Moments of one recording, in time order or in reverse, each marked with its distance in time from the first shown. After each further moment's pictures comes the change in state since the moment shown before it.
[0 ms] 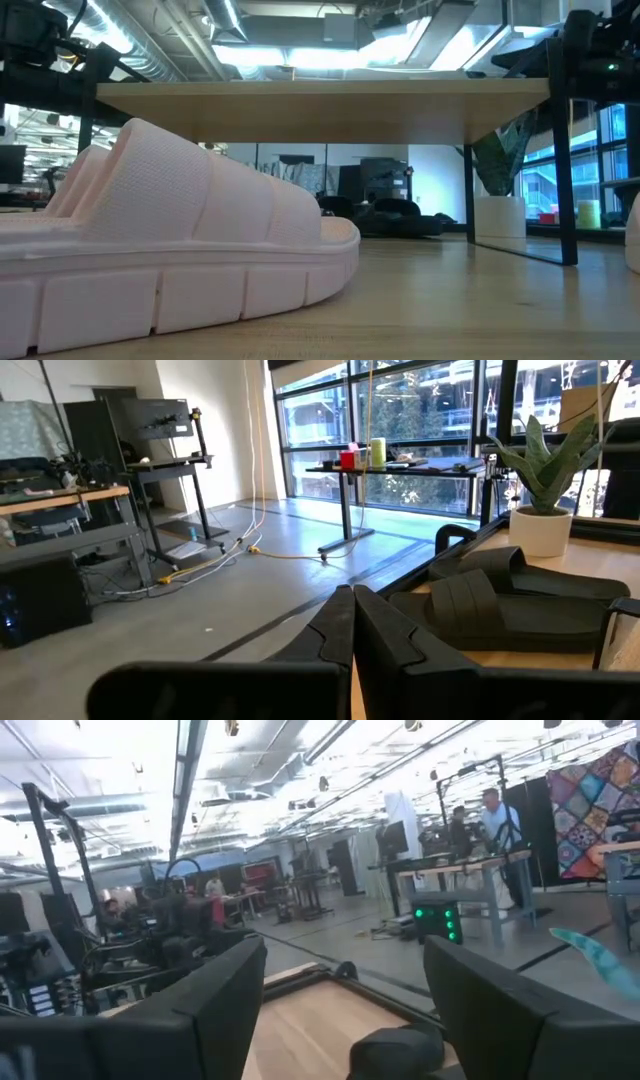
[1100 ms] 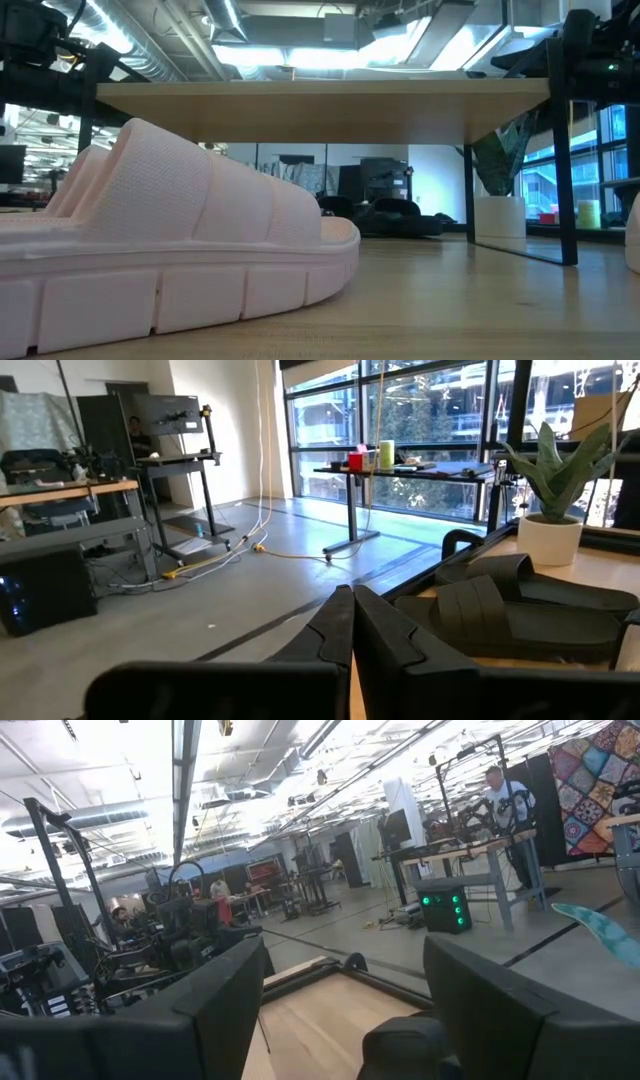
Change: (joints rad) left arm 0.000 0.000 0.000 0.004 -0.024 -0.027; right arm 0.000 0.000 0.000 -0.018 0.001 0.060
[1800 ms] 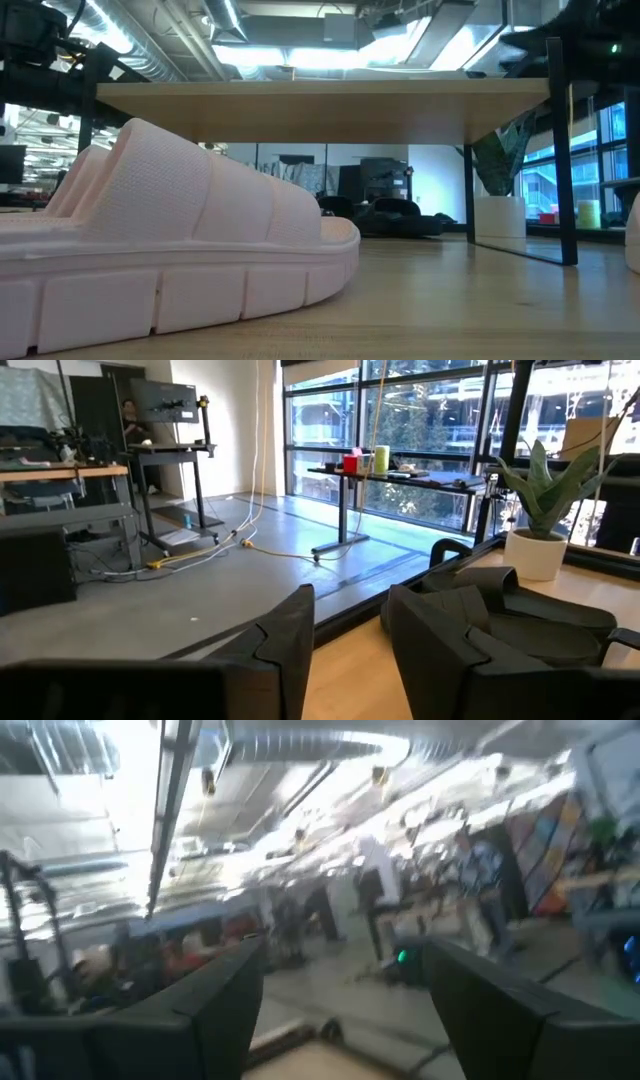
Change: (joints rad) left arm 0.000 0.000 0.000 0.003 0.011 -0.078; right arm 0.000 0.013 0.067 0.100 0.107 -0.076
